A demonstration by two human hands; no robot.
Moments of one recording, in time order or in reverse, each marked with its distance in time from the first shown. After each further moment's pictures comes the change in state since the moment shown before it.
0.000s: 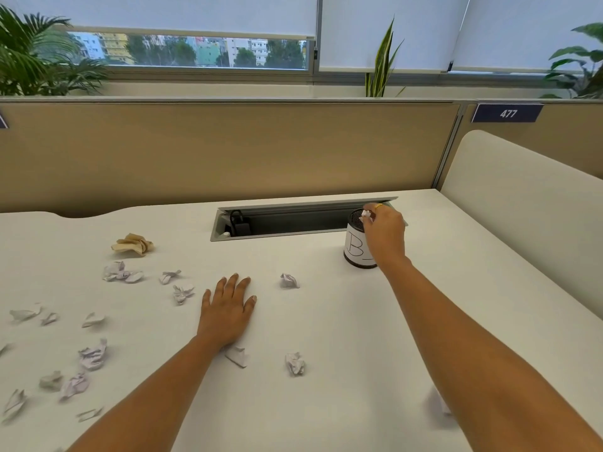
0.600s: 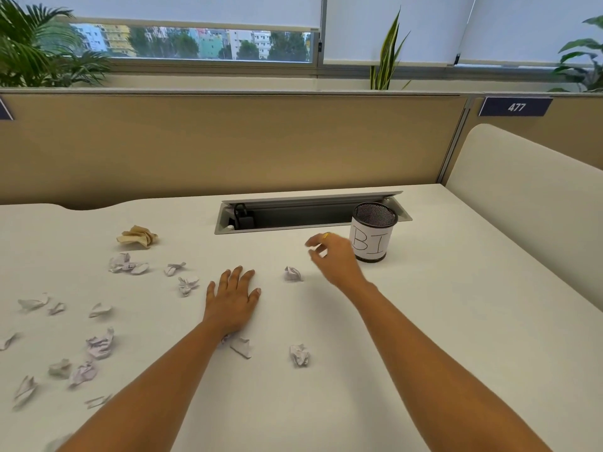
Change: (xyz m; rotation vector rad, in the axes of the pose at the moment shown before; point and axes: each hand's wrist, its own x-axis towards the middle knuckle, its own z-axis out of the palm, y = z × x) left_hand 0.002 0.002 -0.006 -0.040 -0.080 -0.021; right_hand -0.061 -0.013 0.053 0.058 -0.398 -0.220
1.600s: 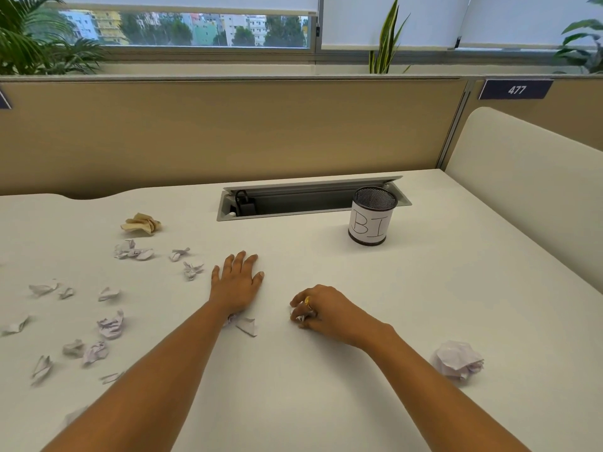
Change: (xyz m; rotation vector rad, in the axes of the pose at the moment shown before) left_hand -0.001 0.000 -0.003 0.003 -0.029 0.010; right_hand -0.092 -0.009 0.010 -0.256 -0.576 -0.225
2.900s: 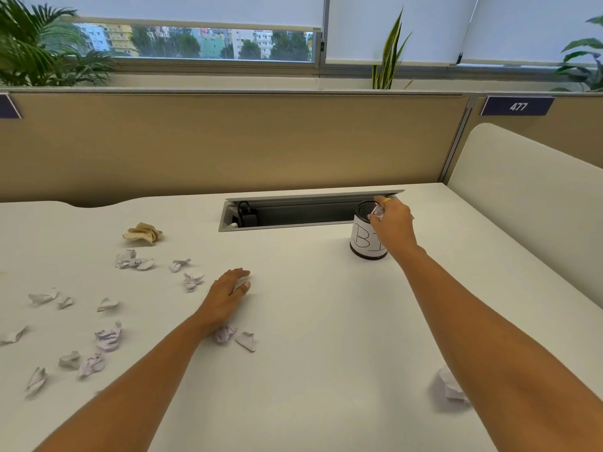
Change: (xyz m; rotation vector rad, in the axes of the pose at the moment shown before) left_hand -0.016 -0.017 -0.016 -0.536 0.052 0.073; right_hand 0.044 0.080 -0.123 0.171 0.766 0.523
